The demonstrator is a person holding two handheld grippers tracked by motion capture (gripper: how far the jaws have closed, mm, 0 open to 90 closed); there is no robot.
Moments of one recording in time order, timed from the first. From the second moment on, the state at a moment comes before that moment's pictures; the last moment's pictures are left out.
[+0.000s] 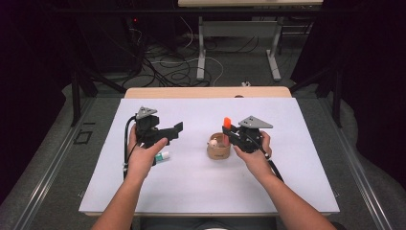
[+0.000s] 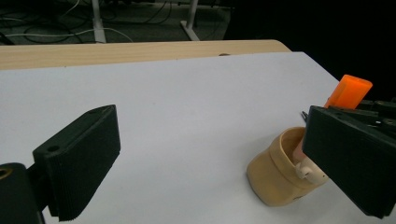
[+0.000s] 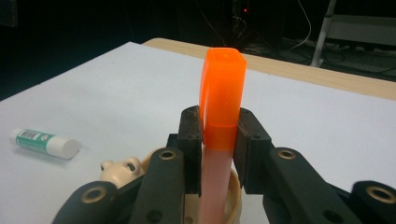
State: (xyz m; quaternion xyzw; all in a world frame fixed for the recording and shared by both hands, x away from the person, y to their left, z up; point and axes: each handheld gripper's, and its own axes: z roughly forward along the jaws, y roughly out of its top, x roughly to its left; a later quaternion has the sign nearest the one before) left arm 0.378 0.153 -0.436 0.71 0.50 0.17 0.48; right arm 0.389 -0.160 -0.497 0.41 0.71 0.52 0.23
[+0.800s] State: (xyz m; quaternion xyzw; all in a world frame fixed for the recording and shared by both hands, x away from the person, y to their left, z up) left arm 0.380 0.153 -0.439 0.70 0.50 0.17 0.47; right arm 0.391 -0.156 -0.523 0.40 0.72 0.51 0.23
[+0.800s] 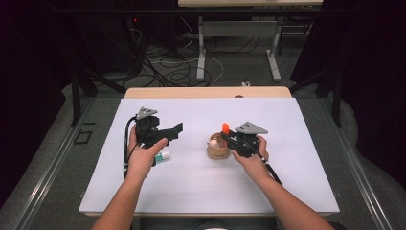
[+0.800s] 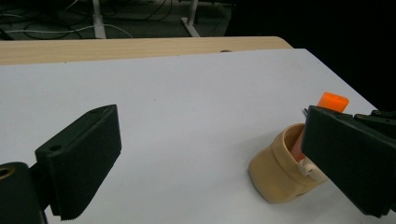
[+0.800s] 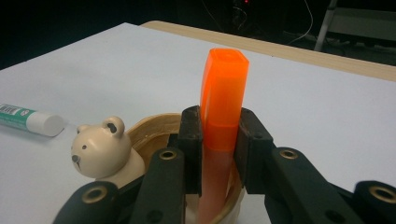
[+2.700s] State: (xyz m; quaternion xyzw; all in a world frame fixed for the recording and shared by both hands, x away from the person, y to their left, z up) left arm 0.378 0.169 -0.435 0.72 0.49 0.16 0.47; right arm 0.370 -0.207 -0.478 0.42 0.68 0.57 0.19
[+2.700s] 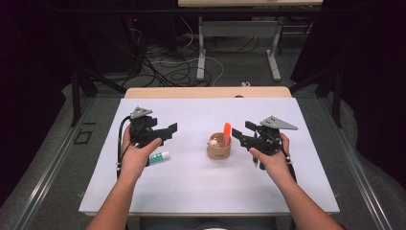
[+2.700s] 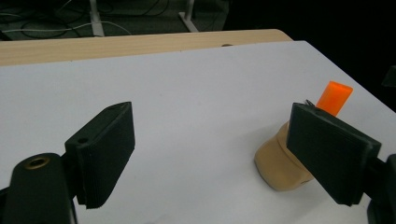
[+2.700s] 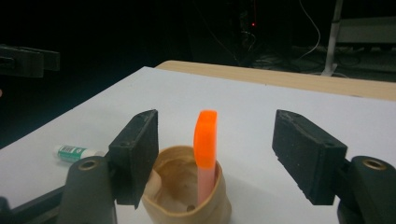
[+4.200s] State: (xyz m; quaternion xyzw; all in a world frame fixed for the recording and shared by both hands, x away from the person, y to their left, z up) left arm 0.385 0.209 -0.466 0.88 0.34 0.17 0.27; right arm 0.359 -0.265 -0.502 0.48 0.67 0.53 0.20
